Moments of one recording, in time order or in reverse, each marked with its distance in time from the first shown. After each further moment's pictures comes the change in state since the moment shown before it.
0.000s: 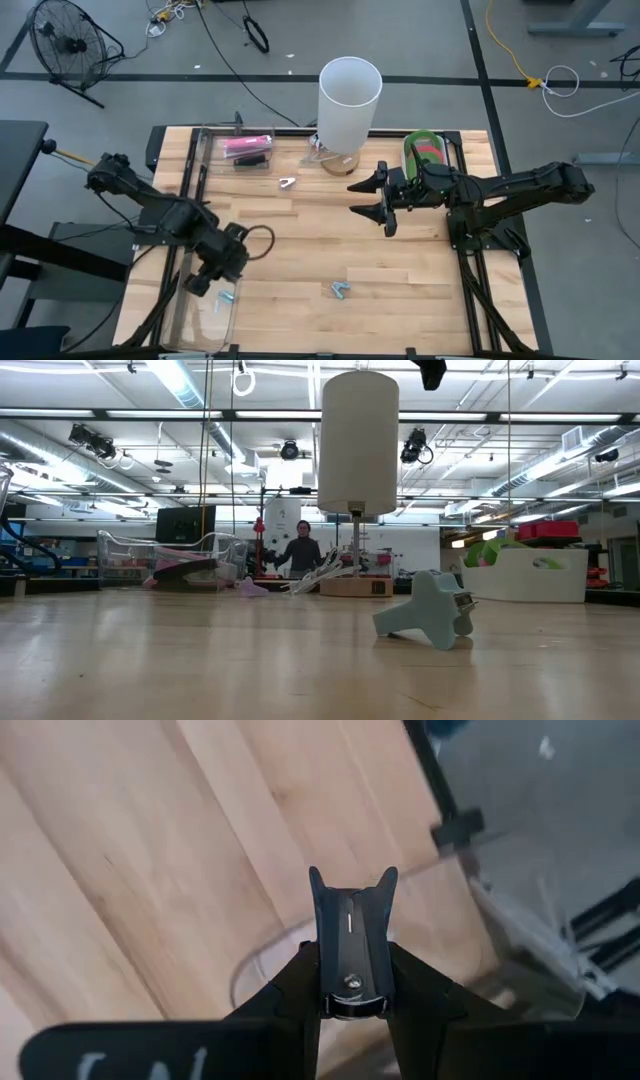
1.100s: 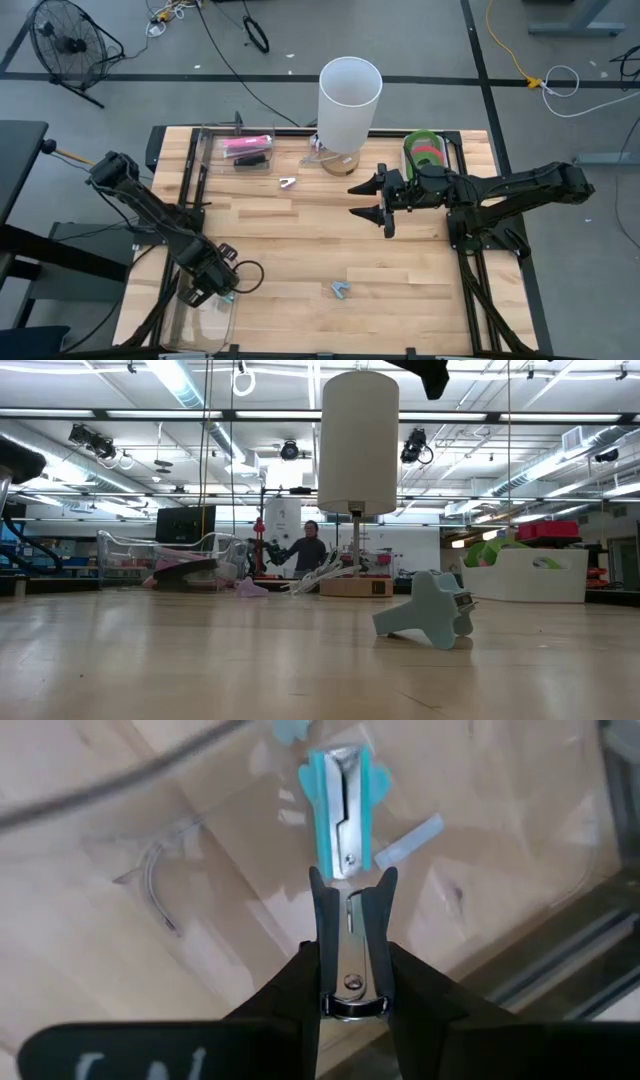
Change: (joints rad) left arm -0.193 0.001 -0.581 0.381 0.048 -0.070; right arm 0.000 0.001 0.000 -0.079 0.000 0.007
